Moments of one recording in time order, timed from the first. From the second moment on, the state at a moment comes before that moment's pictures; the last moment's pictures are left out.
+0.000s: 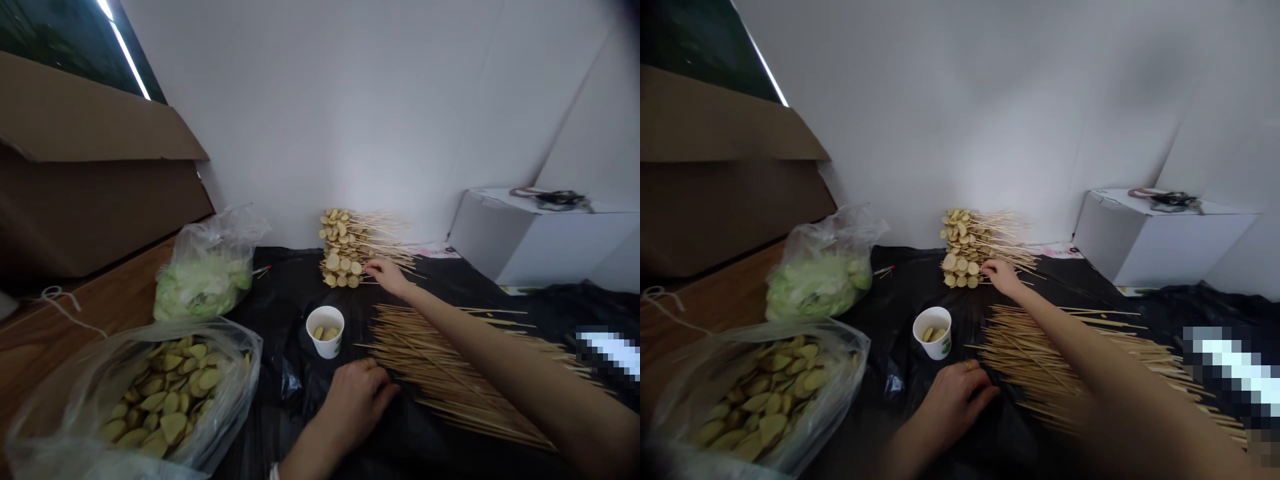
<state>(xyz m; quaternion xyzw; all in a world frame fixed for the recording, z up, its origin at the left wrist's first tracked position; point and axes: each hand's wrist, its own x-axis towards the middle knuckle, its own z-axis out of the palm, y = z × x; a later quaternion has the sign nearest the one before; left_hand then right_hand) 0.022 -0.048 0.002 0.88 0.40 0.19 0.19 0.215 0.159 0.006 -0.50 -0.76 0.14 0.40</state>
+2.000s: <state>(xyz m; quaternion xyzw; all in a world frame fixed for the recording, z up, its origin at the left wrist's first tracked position) 0.018 -0.040 0.011 0.87 0.41 0.19 0.18 0.295 -0.006 0.044 -0.59 -0.78 0.16 0.15</state>
